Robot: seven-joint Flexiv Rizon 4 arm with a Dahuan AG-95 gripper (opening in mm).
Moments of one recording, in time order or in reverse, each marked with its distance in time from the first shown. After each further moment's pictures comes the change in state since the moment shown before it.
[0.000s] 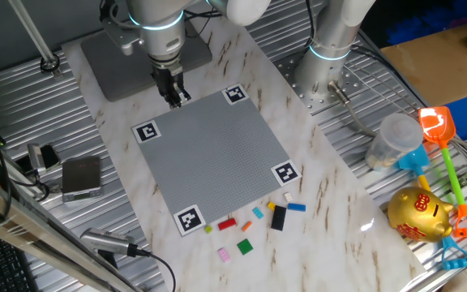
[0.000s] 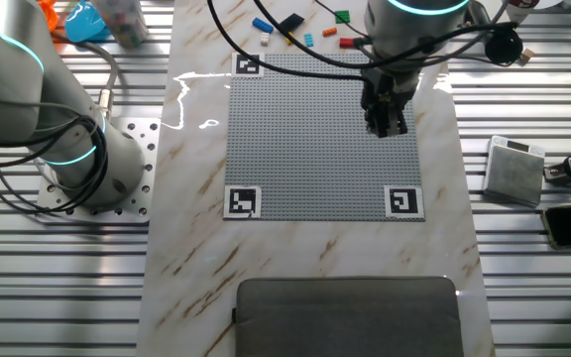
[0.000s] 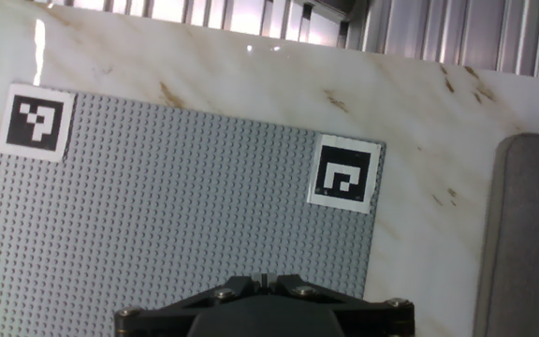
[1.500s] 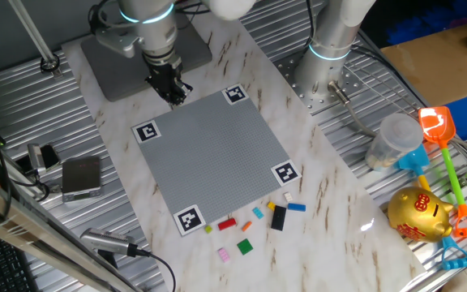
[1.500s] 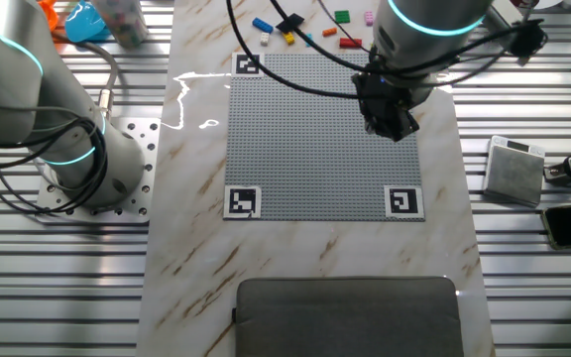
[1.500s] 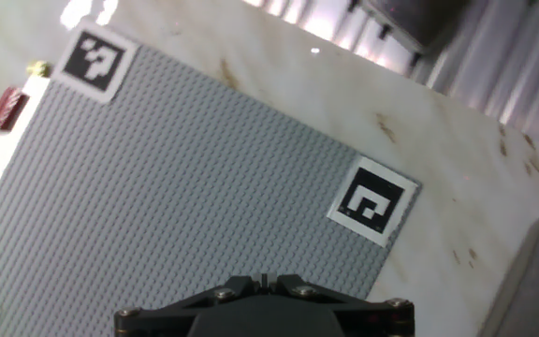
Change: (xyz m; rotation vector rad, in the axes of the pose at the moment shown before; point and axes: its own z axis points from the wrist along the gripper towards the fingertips) arm 0.000 0.000 0.000 -0.094 0.022 -0.350
